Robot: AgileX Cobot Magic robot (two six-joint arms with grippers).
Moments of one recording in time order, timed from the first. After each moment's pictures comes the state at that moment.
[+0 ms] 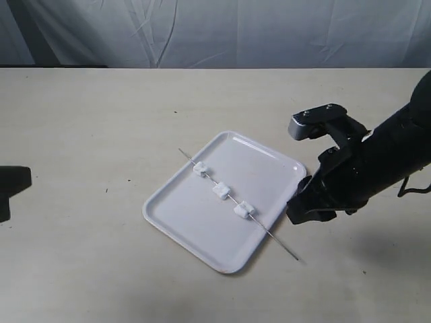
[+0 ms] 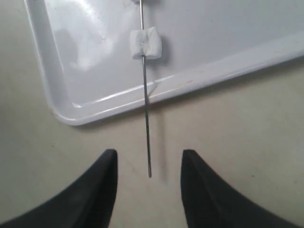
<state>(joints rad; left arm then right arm) 0.04 0.68 -0.41 -0.88 0.67 0.76 0.35 1.53 -0.76 0.61 0.71 -0.69</state>
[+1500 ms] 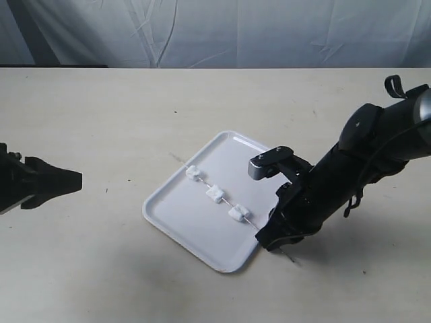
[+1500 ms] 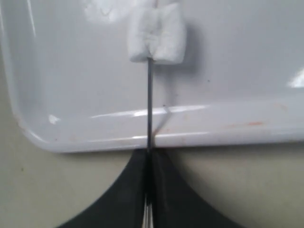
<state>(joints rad) 0.04 1.11 -0.45 -1.18 0.69 1.08 0.43 1.88 -0.81 0.80 0.65 -0.98</state>
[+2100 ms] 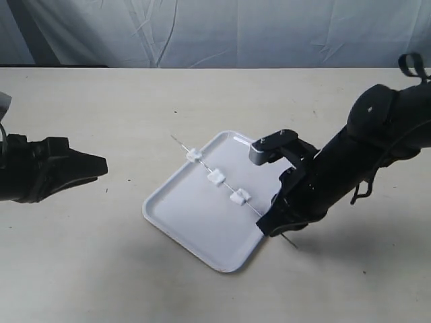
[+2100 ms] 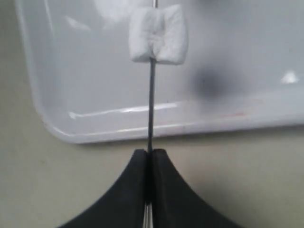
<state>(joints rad) 0.04 1.28 -0.45 -1.51 0.80 1.12 0.44 1.75 -0.83 0.71 0.68 -0.86</state>
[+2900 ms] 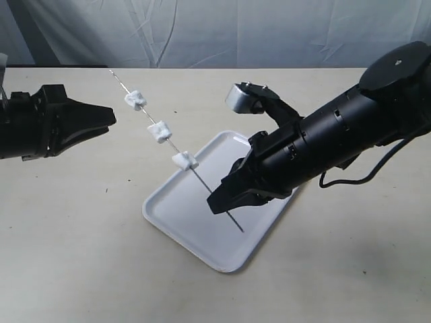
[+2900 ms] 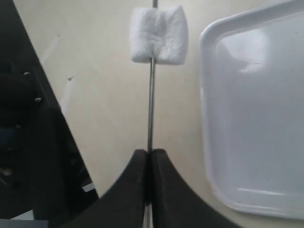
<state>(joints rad) 0.04 1.39 -0.56 -1.73 0.90 1.25 0.49 1.62 -0.89 1.11 0.91 -1.00</state>
